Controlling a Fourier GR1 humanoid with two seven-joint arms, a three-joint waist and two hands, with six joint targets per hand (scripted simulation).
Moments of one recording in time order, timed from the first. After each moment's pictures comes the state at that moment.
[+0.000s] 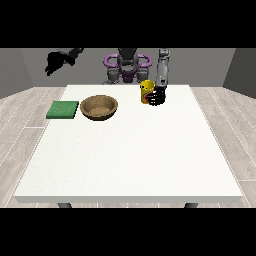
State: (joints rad) left arm -0.49 0.03 0.12 -0.59 -0.04 0.20 -0.94; right arm -0.51 -0.32 -0.23 -1.30 -0.14 -0.03 -0.06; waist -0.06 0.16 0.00
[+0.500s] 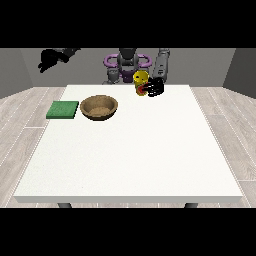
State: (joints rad) left arm -0.62 0.03 0.04 -0.65 -0.16 0.35 -0.71; right arm -0.48 -0.37 -0.29 -1.18 -0.17 0.03 -0.10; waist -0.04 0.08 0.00
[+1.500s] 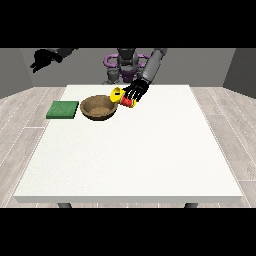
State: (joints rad) left arm -0.95 0.11 -0.21 -0.42 -0.69 0.78 -0.24; right arm -0.58 -0.38 -0.27 -1.13 -0.18 0.09 -0.14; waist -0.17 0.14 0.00
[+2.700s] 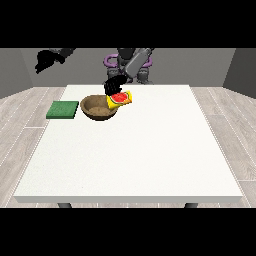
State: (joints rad) left arm -1.10 0.02 -0.78 -0.29 -1.45 0.58 0.44; right arm -0.68 -0.33 -0.22 -0.98 -0.14 0.08 -0.19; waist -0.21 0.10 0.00
